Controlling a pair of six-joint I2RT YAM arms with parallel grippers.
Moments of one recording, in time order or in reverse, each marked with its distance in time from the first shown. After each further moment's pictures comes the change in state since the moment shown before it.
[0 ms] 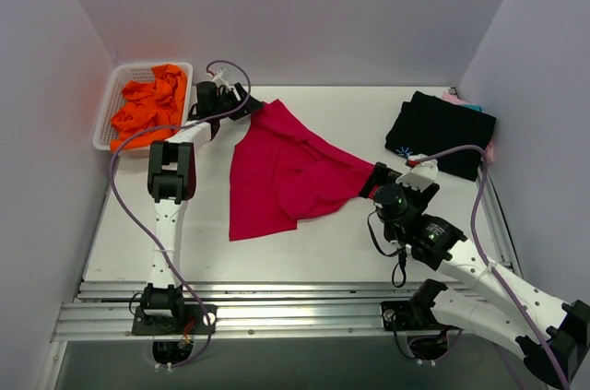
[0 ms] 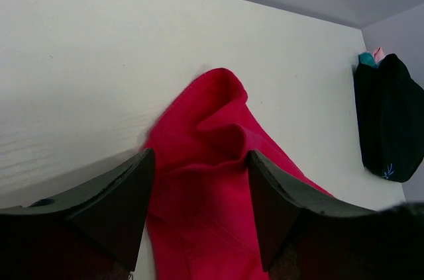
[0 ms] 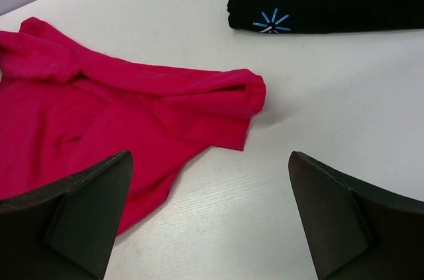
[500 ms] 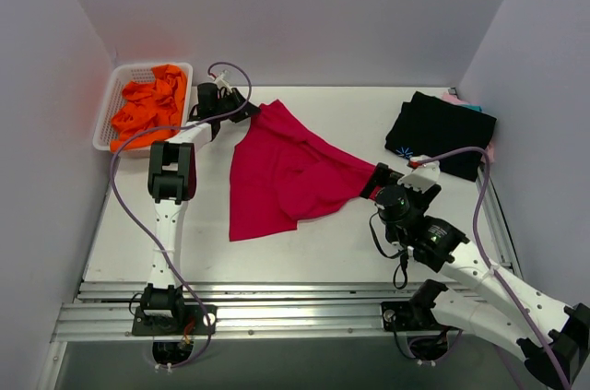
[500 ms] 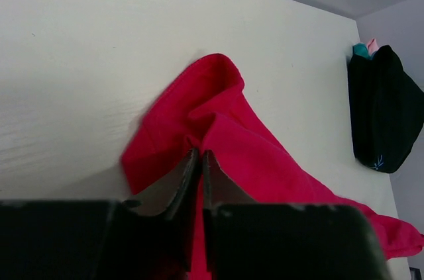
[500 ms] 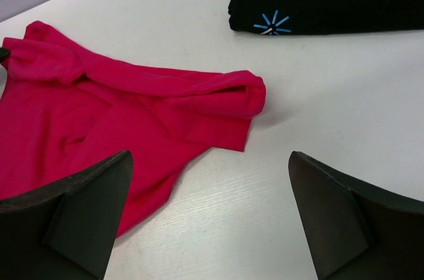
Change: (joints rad) left arm -0.002 0.008 0.005 -0.032 0.032 -0.016; right arm 0.000 -0.020 -0.005 0.000 0.000 0.000
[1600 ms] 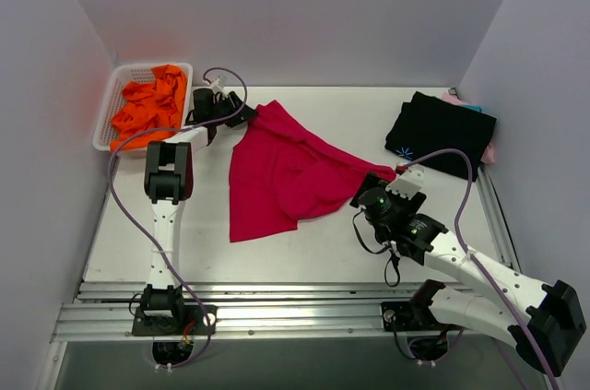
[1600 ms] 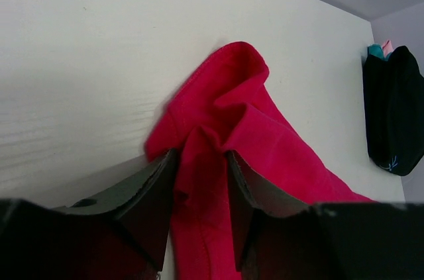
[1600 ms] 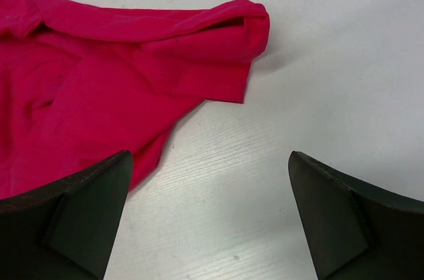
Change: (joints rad) left arm 0.023 -0.018 -0.089 0.053 -0.006 0.010; right arm 0.000 0.134 -0.046 -0.038 -0.081 0.180
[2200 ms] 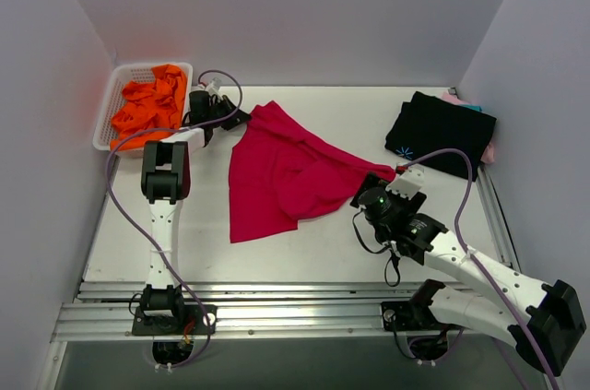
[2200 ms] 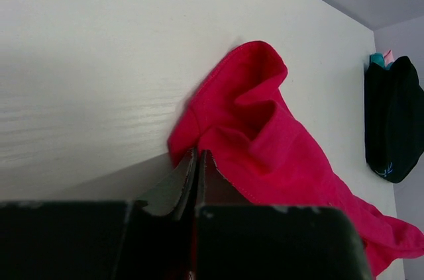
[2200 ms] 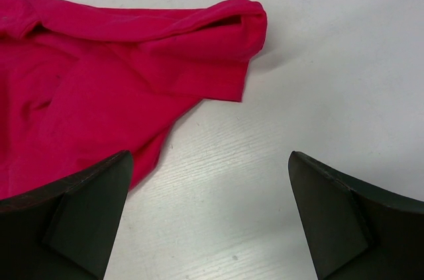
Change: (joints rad) left arm 0.021 -0.019 -0.049 -0.001 -0.010 -0.028; right arm 0.000 0.002 0.000 -0.007 0.002 0.000
